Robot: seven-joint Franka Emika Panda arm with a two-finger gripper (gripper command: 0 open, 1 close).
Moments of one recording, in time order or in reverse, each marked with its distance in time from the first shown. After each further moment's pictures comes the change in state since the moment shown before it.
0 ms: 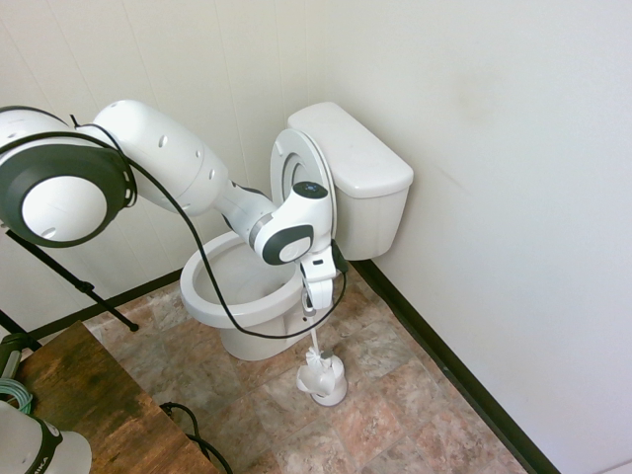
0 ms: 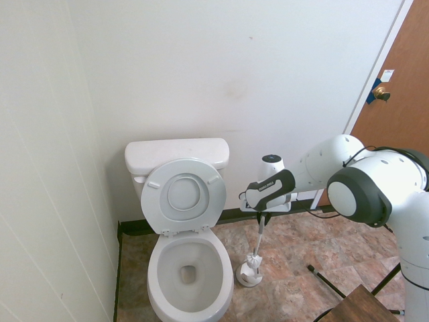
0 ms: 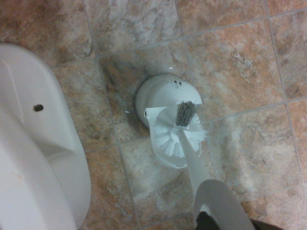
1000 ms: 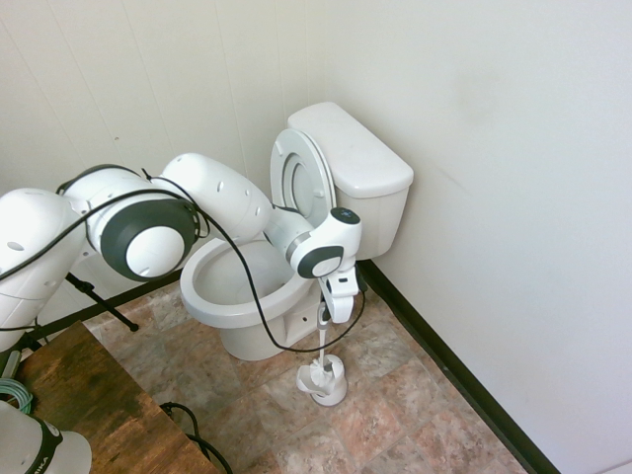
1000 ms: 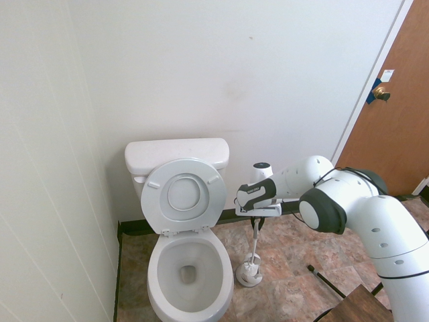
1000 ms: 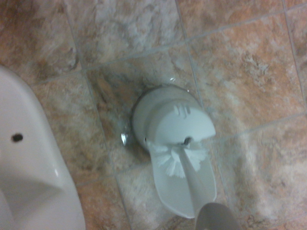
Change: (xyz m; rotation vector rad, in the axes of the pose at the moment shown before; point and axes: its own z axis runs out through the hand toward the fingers) arm 0.044 -0.062 0.090 -0.091 -0.061 0.054
